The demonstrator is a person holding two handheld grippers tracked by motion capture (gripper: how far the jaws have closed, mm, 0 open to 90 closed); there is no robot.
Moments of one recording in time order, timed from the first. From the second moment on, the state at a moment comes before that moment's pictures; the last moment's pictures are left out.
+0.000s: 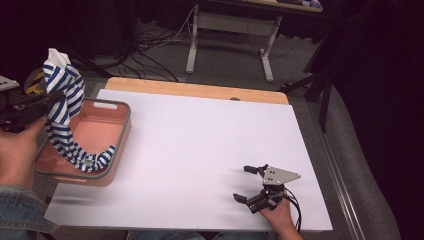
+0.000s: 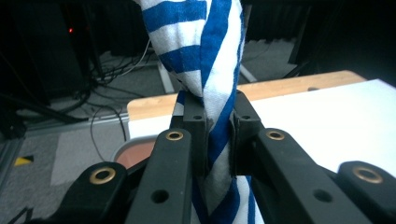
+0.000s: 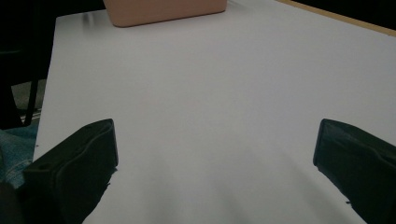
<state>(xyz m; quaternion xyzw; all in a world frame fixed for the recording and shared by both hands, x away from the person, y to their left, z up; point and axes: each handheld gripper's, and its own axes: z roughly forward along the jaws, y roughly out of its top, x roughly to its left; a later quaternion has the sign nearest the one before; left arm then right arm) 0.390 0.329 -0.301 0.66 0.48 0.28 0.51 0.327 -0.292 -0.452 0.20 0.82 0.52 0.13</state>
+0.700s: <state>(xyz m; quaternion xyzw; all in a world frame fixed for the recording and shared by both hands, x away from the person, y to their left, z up) 0.381 0.292 -0.248 0.64 0.40 0.29 0.59 0.328 -0.294 -0.452 0.20 0.82 0.52 0.13</state>
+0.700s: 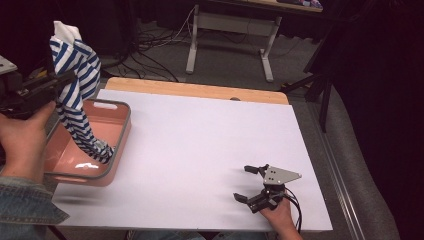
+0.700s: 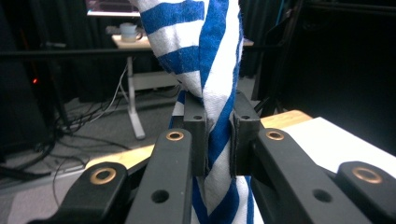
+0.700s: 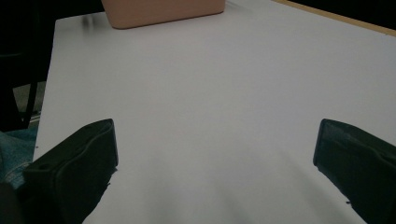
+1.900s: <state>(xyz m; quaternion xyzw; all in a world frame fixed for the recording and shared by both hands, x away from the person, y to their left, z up) 0.386 0.142 -0.178 0.66 0.22 0.17 0.70 0.328 -0.294 -0.452 0.20 0.82 0.53 0.13</state>
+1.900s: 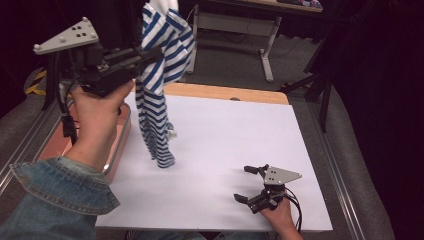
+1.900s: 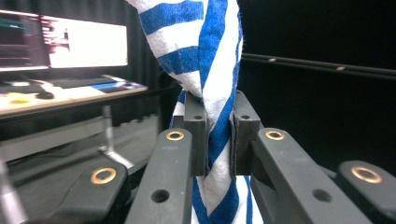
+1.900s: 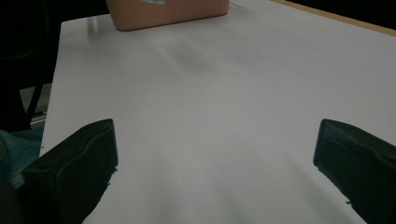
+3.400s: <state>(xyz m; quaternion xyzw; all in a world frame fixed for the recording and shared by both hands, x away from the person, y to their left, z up) 0.448 0.056 -0.355 0.72 0.32 -0.02 0.62 0.327 -0.293 -0.452 0.19 0.82 0.52 0.13</state>
